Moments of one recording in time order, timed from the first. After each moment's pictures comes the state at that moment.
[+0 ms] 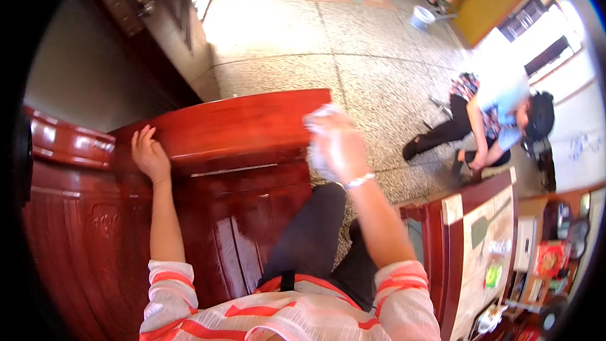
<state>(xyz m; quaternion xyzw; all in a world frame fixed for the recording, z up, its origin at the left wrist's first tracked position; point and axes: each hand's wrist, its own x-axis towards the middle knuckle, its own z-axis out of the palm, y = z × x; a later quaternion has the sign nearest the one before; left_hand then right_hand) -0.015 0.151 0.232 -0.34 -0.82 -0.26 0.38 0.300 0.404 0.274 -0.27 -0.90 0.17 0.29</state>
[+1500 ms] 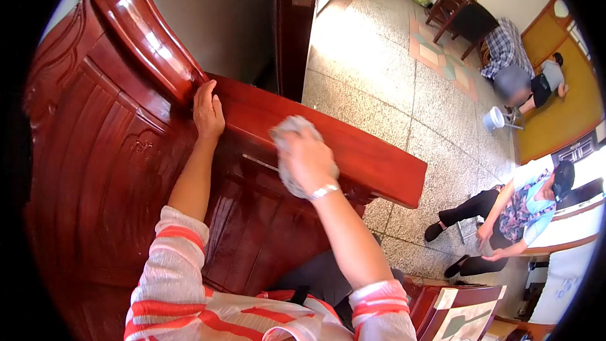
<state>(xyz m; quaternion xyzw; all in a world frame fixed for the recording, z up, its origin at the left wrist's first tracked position) -0.077 0.085 0.236 -0.27 -0.81 -0.34 0.39 0.117 0.262 0.297 -0.05 -0.97 0.20 0.16</state>
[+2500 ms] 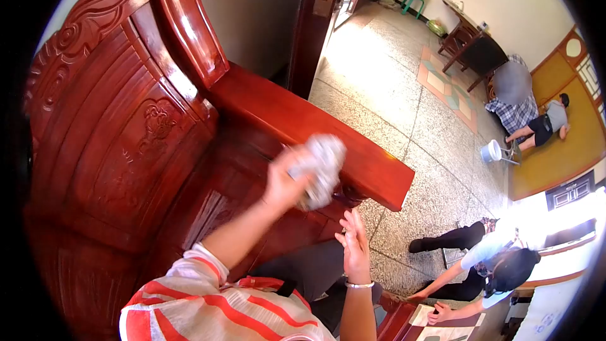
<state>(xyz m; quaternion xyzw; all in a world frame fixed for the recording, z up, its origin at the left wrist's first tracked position) 0.156 0.183 0.259 -0.24 -0.64 -0.72 0.04 0.344 0.297 0.263 -0.19 -0.60 0.76 0.13</state>
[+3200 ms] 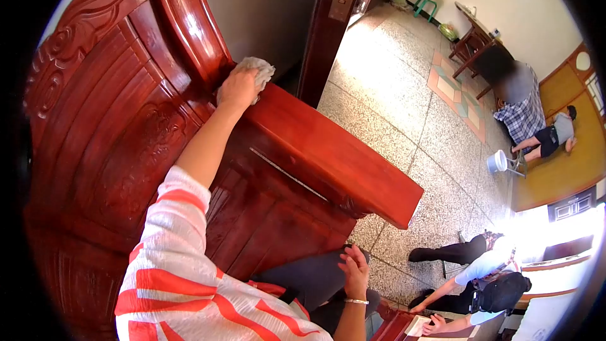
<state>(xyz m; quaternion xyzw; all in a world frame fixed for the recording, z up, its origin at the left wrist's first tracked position) -0.089 0.118 0.271 -0.18 -0.95 -0.15 0.19 0.381 0.311 0.193 -0.38 -0.51 0.76 0.10</state>
